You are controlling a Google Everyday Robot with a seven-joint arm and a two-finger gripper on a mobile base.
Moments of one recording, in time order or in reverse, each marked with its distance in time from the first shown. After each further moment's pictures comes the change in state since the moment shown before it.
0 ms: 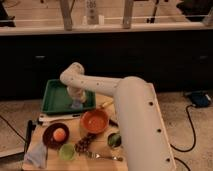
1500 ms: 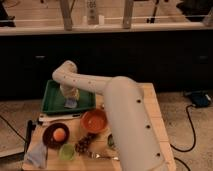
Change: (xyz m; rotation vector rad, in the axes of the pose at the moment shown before) arm -0.021 -0.036 -0.002 0.052 -0.020 -0.145
